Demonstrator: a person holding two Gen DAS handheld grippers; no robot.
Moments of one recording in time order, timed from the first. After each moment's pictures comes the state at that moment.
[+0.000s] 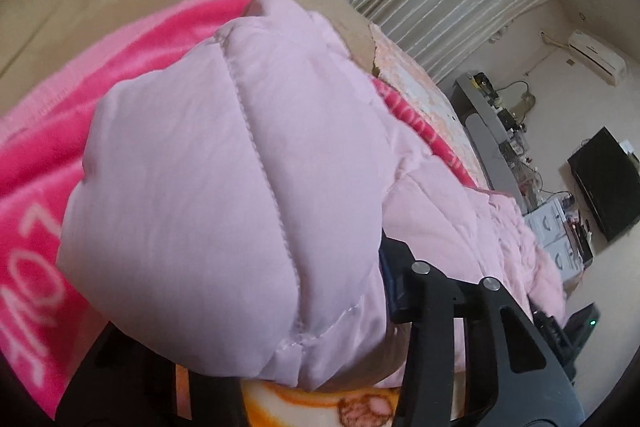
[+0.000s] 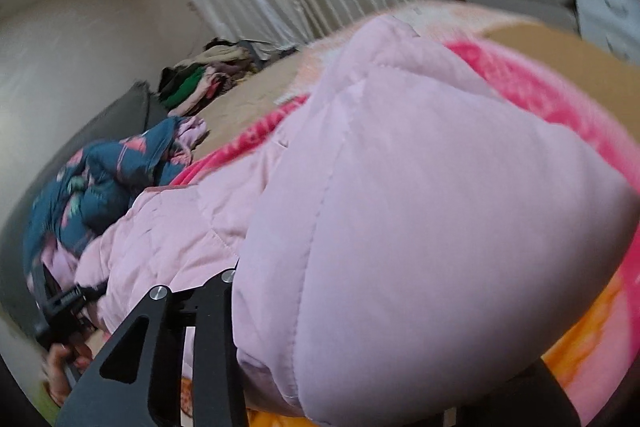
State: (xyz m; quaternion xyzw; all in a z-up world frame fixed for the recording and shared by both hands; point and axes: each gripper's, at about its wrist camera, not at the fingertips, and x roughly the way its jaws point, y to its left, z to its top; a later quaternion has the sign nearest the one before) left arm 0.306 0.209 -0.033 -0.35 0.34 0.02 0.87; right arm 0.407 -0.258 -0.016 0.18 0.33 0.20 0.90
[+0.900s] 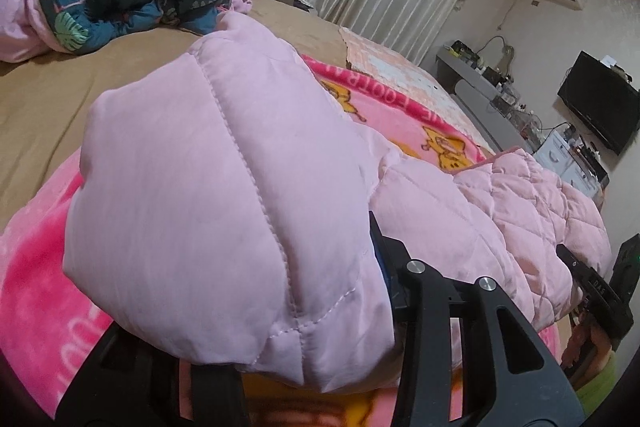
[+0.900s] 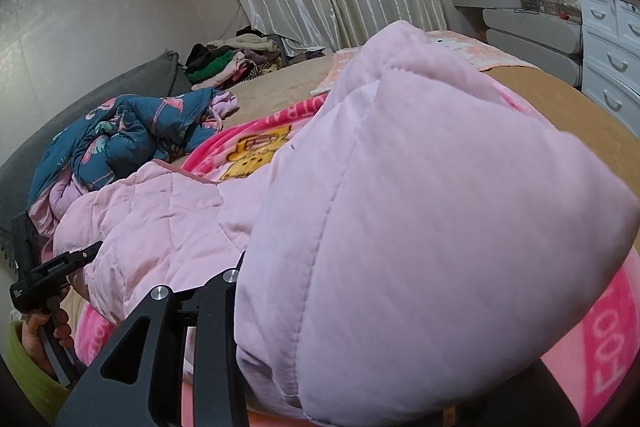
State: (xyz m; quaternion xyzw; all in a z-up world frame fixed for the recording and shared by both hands) left arm 0.167 0.182 0.000 -0.22 0.33 0.01 0.92; right arm 0.240 -0.273 0.011 0.11 0.32 0.21 0.92
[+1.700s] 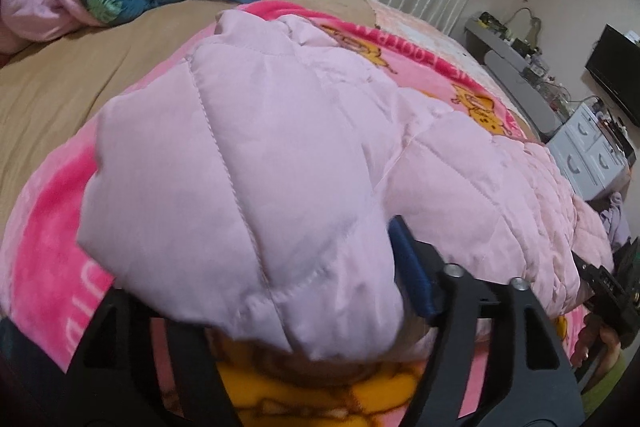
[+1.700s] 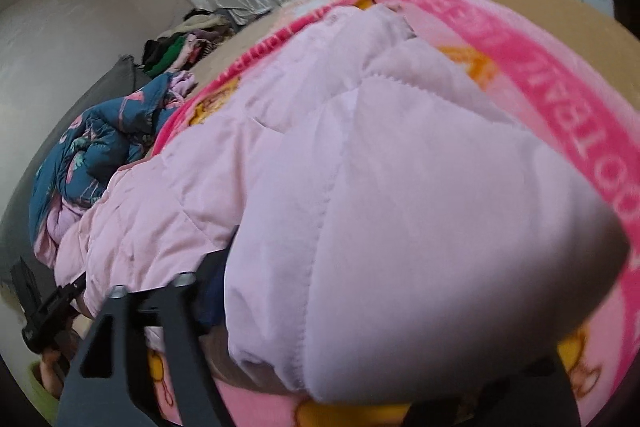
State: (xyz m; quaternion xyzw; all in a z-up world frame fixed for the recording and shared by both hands) left arm 0.129 0.176 -0.030 -0.20 0.39 0.06 0.90; right arm 0.209 -0.325 -0.063 0.20 0.42 0.16 0.87
